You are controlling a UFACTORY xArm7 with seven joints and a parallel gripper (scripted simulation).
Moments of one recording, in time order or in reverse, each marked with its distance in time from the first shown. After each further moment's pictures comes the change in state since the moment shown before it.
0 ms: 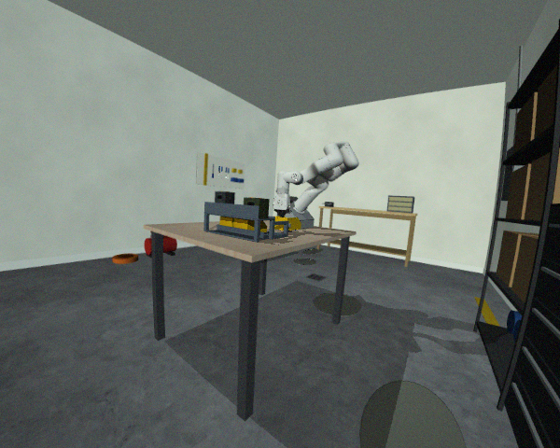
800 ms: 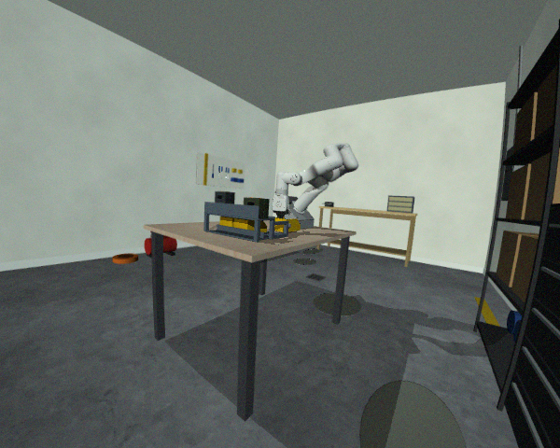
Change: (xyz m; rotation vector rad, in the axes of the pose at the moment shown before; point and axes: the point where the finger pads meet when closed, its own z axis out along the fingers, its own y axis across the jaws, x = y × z) arm -0.012 0.001 0.008 0.000 0.000 -0.001
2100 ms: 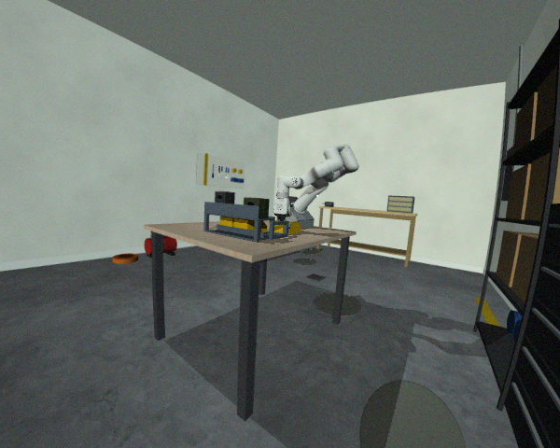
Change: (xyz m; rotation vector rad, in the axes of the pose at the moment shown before) arm 0.012 -0.001 0.018 0.001 -0.011 0.001
